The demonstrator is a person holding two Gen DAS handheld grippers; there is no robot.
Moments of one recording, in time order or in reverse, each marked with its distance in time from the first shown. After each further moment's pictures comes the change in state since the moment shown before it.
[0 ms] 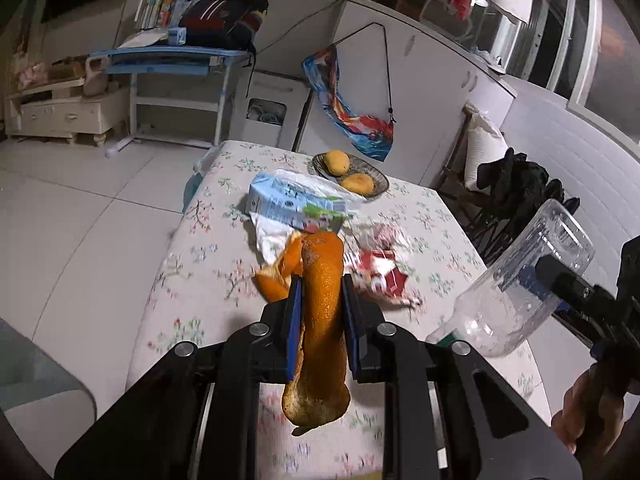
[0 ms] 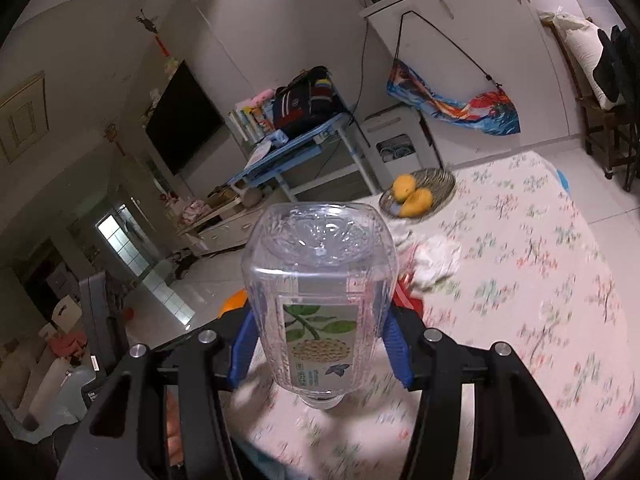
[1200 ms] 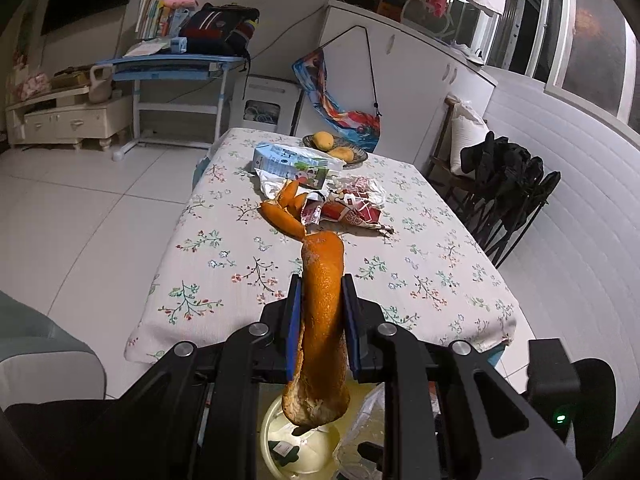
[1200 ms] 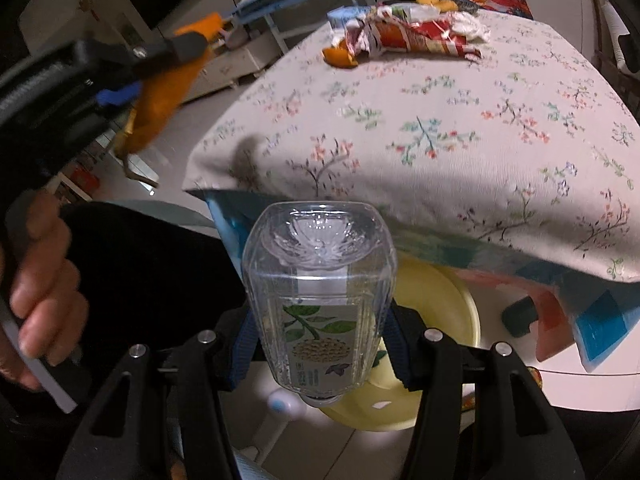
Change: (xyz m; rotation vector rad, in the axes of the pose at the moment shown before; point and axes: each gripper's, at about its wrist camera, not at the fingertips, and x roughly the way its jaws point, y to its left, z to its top) left arm -0.088 -0.009 -0.082 0.043 -0.016 -0.008; right arm 0.034 0.039 -0.172 -0.125 0.524 -0.172
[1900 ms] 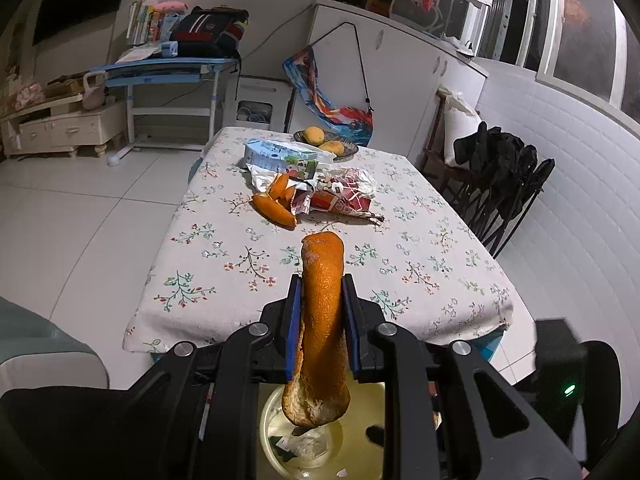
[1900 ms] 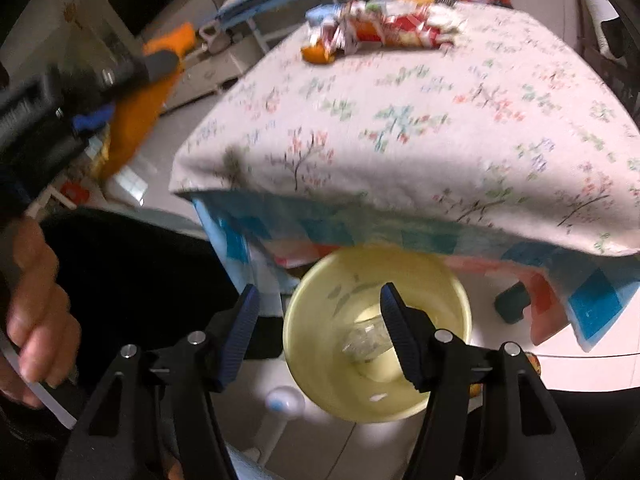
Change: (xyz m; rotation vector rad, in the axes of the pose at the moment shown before) left arm -0.008 -0.010 -0.012 0.040 0.007 -0.007; right arm -0.027 0.000 -0.010 0.051 -0.078 -0.023
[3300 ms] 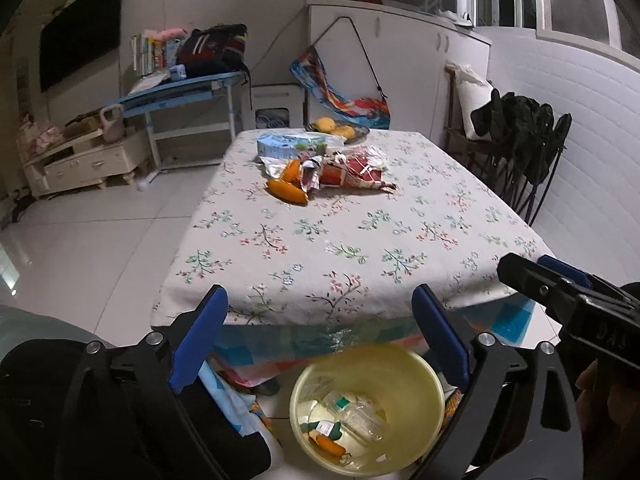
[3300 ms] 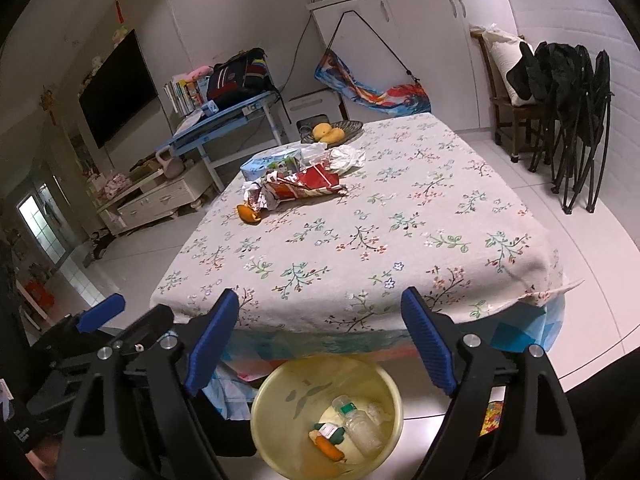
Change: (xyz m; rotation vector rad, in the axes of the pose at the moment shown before) left arm -0.015 -0.034 -0.038 0.136 -0.015 0.167; right arm -0.077 -0.028 0.004 0.126 -0.422 -0.182
